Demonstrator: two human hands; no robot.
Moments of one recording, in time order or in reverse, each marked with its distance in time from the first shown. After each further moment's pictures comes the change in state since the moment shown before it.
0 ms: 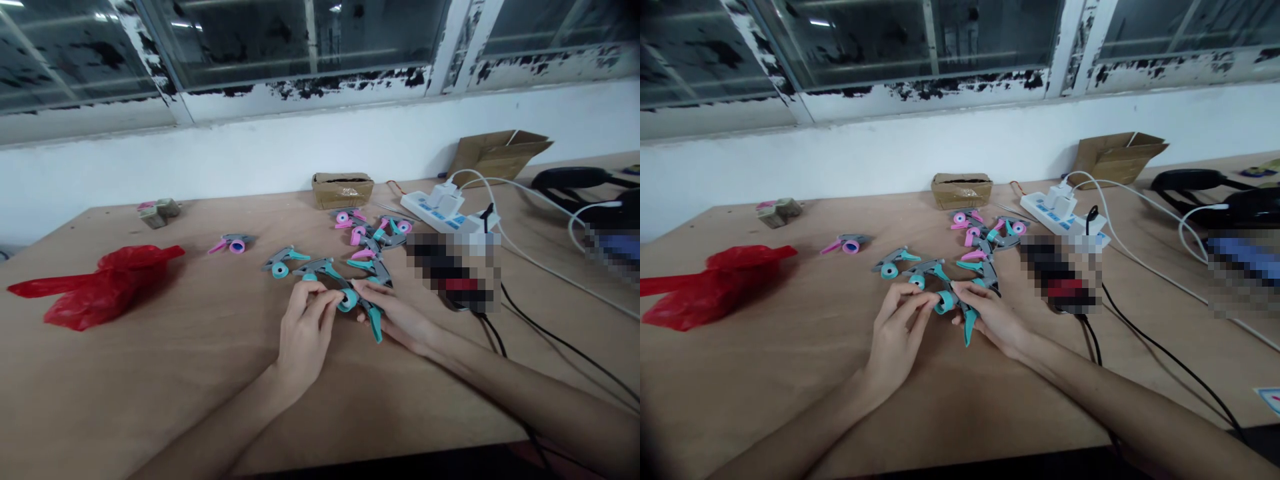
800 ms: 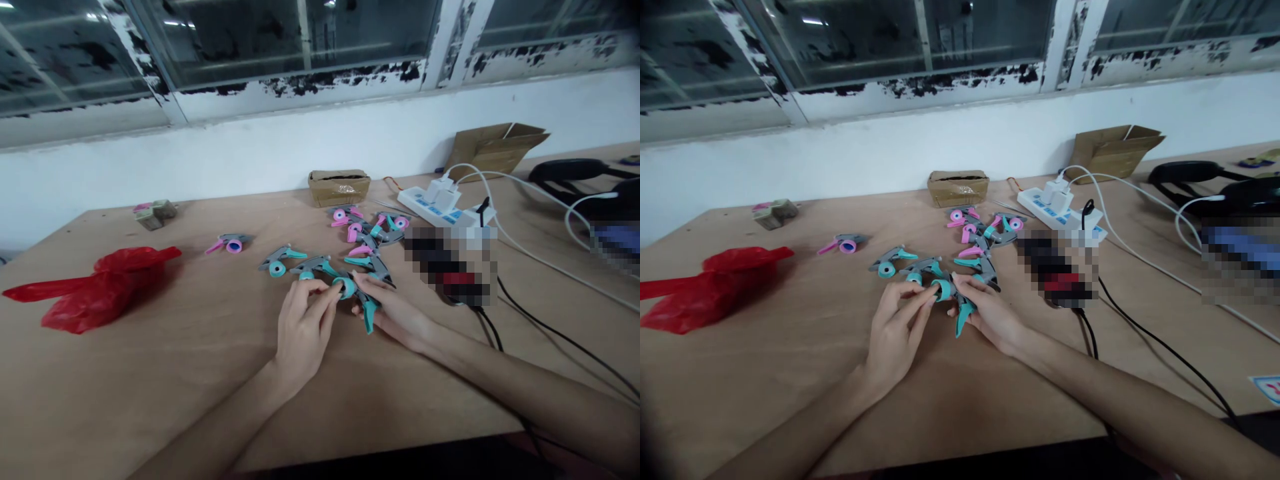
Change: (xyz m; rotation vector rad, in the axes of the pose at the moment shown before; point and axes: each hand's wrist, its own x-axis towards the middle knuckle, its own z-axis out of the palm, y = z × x) left_hand 0.003 -0.002 0.000 0.082 0.006 0.138; right_hand 0.000 -0.001 0.003 0.106 0.064 -0.019
